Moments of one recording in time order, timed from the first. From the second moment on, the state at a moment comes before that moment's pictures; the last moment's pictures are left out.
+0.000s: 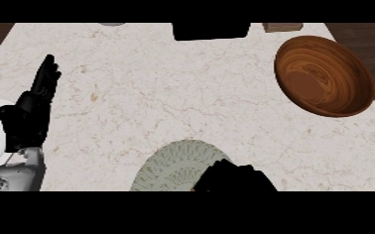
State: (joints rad) left arm -0.13 0.31 0.03 -1.64 -0.09 0.19 0.18; right arm 0.11 -0.08 0.71 -2.17 0.85 0.16 0.40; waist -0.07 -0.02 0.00
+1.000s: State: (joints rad) left arm -0.21 0.26 -0.01 -1.63 -0.13 0.17 0.20; right arm -0.09 -0.17 -0.11 -2.08 0.50 0.17 0.28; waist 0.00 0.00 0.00
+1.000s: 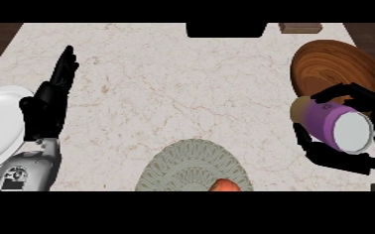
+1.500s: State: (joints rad) left arm -0.22 0.25 -0.01 -1.61 -0.14 0.16 0.18; right arm -0.33 -0.37 -0.31 -1.54 0.61 0.01 -0.03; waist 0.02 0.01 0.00
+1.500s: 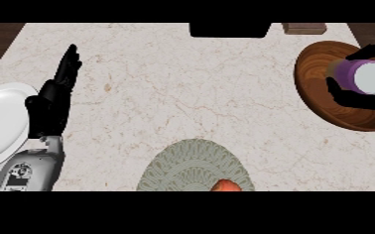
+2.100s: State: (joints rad) left arm -0.25 0.23 -0.01 -1.60 -0.15 0.15 0.18; right arm -0.62 -0.45 -0.39 -0.78 0.65 -0.15 -0.31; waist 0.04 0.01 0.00
